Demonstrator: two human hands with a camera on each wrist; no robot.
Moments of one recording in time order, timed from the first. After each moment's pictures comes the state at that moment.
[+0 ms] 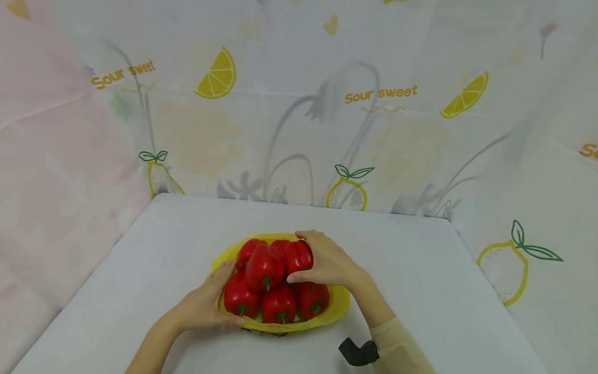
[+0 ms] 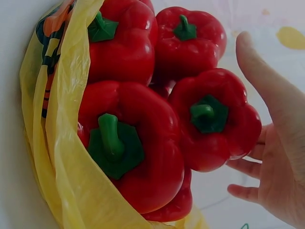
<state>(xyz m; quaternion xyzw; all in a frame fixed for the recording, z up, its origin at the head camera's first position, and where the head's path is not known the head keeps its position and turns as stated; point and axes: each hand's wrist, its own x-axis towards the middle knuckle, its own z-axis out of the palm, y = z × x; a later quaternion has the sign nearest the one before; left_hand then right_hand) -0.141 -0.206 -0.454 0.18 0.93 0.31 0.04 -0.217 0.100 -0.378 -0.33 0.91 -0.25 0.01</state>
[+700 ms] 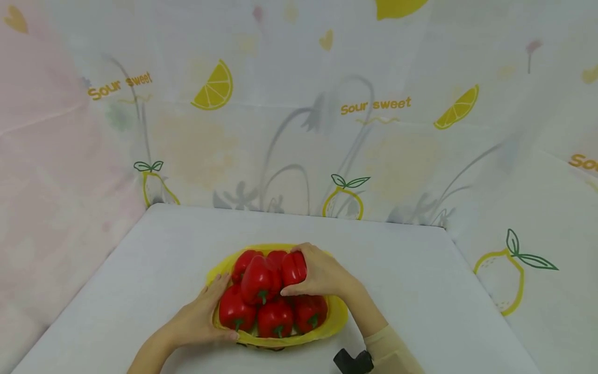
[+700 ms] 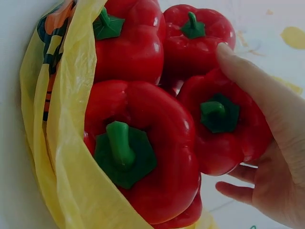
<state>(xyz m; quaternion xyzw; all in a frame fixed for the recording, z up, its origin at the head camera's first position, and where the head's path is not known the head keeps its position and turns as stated) -0.139 -0.205 -0.454 0.19 0.93 0.31 0.02 -0.218 0.094 -0.382 -0.31 0.91 -0.25 0.04</state>
